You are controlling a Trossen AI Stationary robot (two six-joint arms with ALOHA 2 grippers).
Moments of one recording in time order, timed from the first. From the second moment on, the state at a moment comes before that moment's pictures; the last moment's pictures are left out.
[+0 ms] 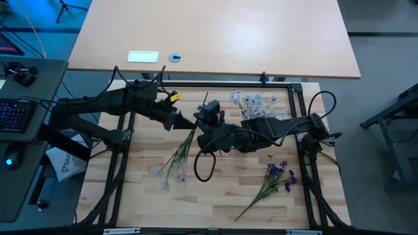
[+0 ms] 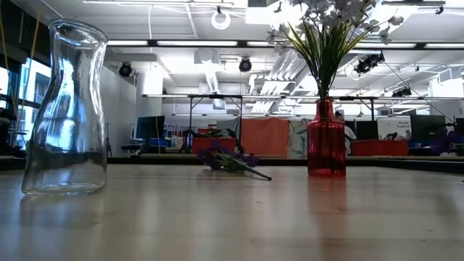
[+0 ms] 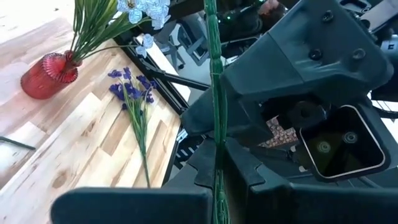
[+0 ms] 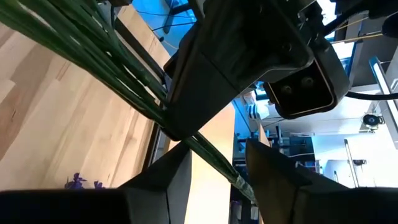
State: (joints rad) left arm 0.04 1.22 1.35 -0.45 0.28 -0.97; right arm 0.29 1.94 2.24 -0.79 0.82 -0.90
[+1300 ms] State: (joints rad) left arm 0.26 0.96 1.24 -0.50 0.12 -0.51; right arm 0.46 1.44 1.73 -0.92 0.49 0.29
